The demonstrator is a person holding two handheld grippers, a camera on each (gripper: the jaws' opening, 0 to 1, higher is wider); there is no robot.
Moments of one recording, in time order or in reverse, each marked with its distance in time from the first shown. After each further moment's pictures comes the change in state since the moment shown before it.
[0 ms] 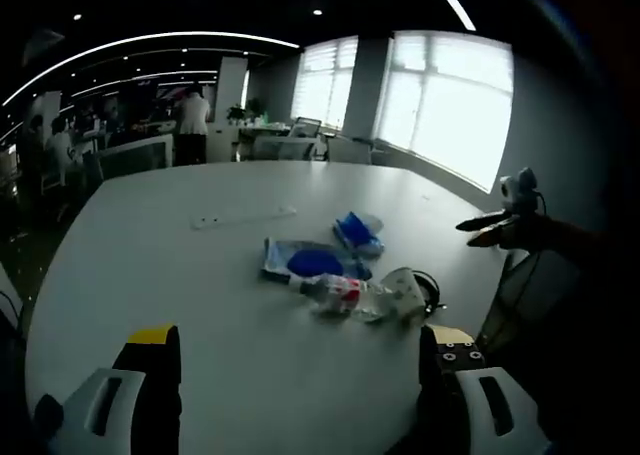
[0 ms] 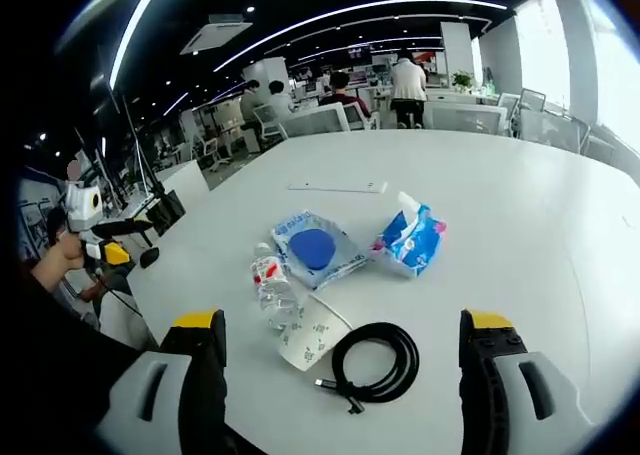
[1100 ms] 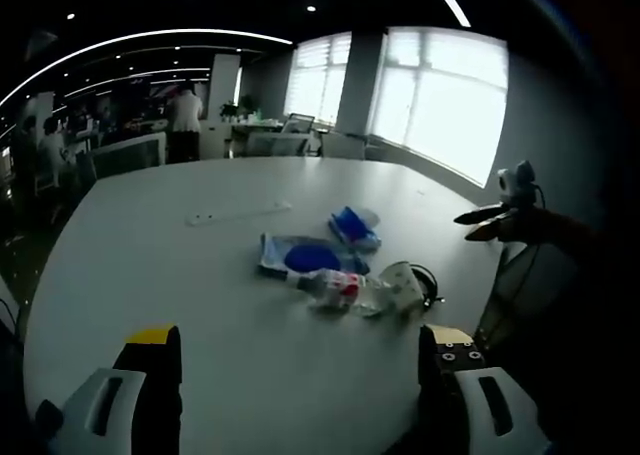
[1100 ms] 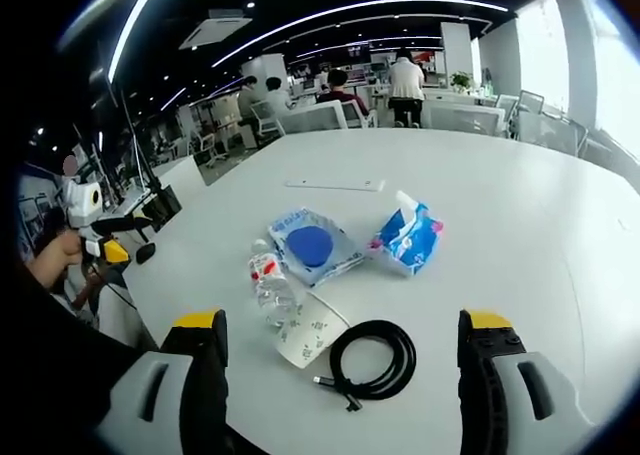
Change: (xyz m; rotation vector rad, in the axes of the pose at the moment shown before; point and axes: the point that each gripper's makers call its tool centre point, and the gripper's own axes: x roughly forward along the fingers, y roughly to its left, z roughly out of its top) left arm 0.004 0.002 -0.004 0.016 0.015 -0.030; right arm -0.001 0.001 0.000 -0.015 0.012 -0.022
